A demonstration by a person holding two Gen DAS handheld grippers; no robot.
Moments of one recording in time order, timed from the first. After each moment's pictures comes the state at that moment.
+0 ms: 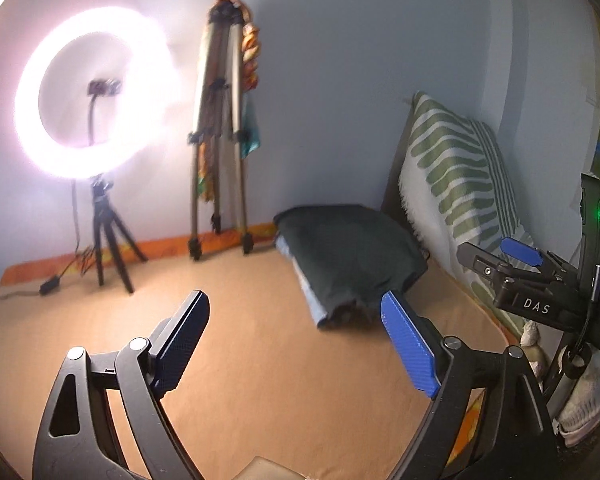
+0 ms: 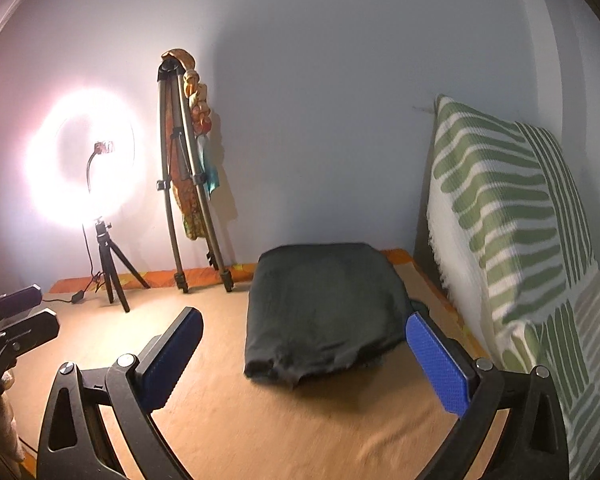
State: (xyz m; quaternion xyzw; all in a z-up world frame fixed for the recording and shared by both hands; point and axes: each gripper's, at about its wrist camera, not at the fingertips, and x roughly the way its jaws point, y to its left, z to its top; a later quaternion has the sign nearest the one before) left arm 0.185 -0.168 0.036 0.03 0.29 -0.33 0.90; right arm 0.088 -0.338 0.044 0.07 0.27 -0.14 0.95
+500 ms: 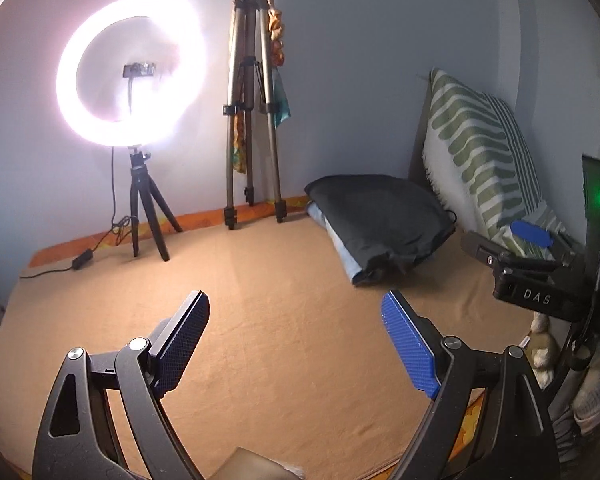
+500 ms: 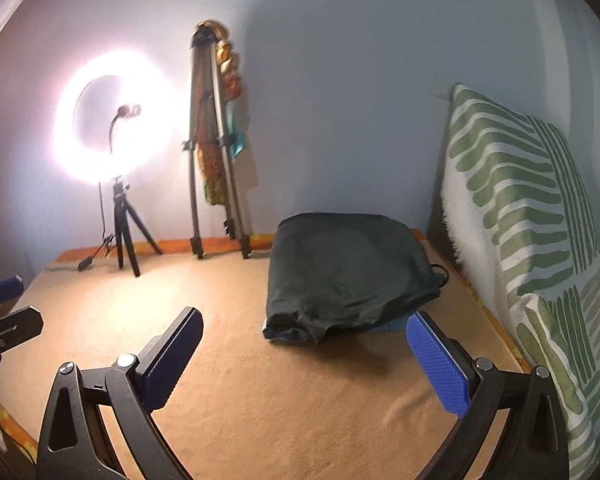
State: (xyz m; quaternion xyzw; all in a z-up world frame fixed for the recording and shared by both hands) left arm 0.156 -0.140 -0.001 0.07 0.30 -0.29 0.91; right arm 0.074 -0.297 0.003 0.04 0.27 -0.13 0.95
